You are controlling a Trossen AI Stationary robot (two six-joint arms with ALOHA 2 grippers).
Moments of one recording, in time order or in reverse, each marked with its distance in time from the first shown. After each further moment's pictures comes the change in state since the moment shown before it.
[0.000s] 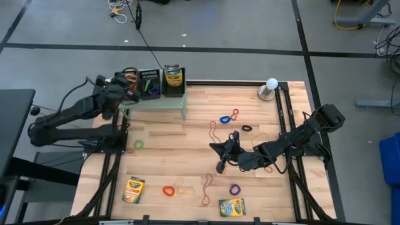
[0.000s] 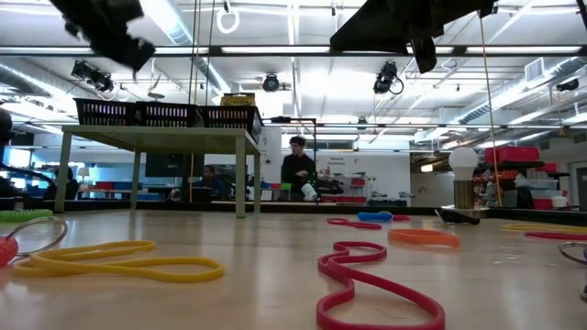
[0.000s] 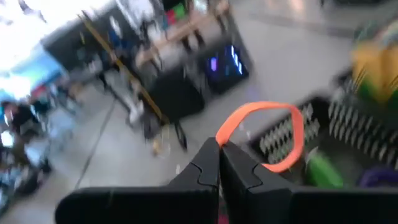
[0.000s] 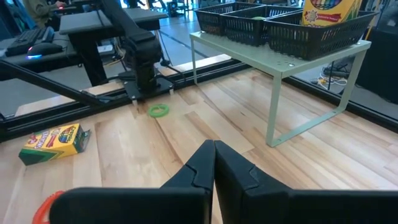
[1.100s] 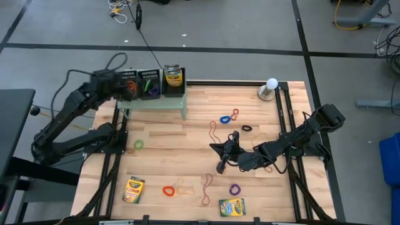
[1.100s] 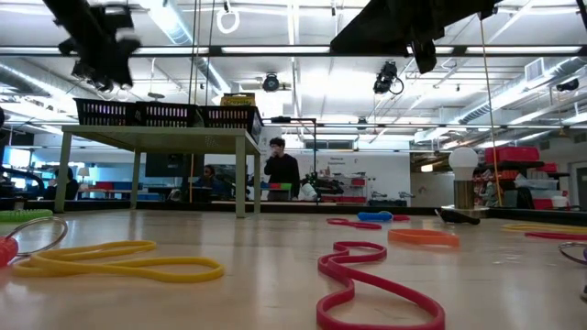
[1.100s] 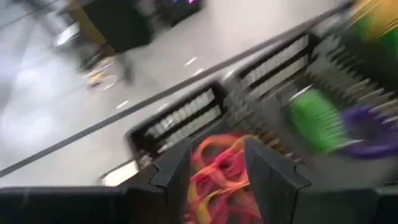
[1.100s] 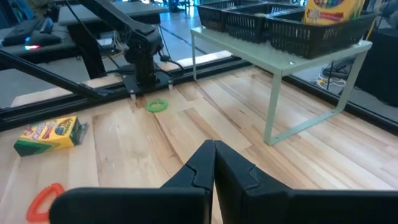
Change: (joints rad) left arm 0.504 0.017 0.141 -0.293 0.684 -0.078; right arm -0.001 0.000 0.000 -0.017 -0.008 -0.018
